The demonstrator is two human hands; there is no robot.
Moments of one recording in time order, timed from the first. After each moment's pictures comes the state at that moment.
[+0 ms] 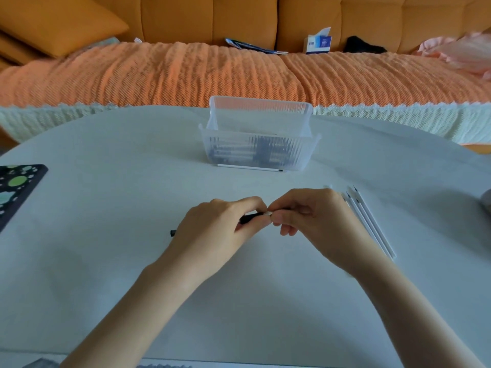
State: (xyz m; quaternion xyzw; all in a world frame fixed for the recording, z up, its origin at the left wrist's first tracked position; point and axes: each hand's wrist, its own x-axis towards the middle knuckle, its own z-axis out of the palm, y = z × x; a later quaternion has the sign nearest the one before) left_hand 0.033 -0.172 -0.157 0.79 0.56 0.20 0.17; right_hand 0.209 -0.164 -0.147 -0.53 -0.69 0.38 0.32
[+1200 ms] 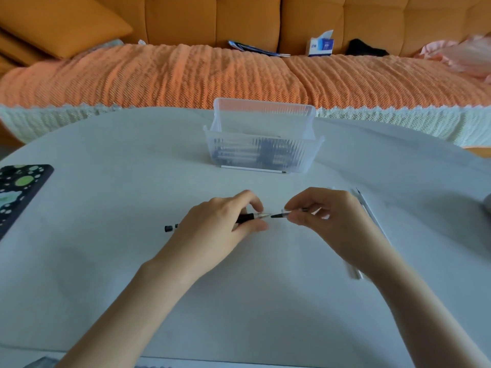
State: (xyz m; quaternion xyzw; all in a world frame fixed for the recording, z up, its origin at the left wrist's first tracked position) left_hand 0.025 -0.164 -0.165 0.79 0.54 0.22 0.19; right_hand 0.223 -0.162 -0.151 -0.58 -0.69 0.30 0.31
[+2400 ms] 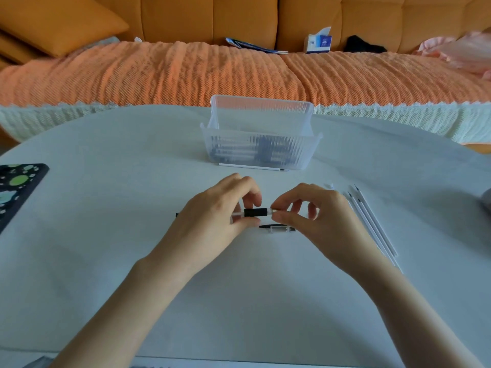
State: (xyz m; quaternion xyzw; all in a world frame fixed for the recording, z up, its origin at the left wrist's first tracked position) left_hand 0.021 -0.159 -0.165 0.81 0.48 0.30 0.16; right_hand 0.209 -0.164 -0.154 -0.53 -0.73 0.27 0.34
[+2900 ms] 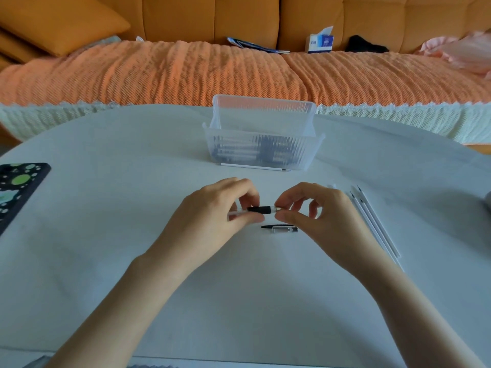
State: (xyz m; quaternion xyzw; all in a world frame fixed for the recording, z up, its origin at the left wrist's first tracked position) left_hand 0.017 -0.158 -0.162 0.79 0.50 0.31 0.18; right_hand 0.208 -0.164 -0.150 -0.55 -0.71 0.29 0.34
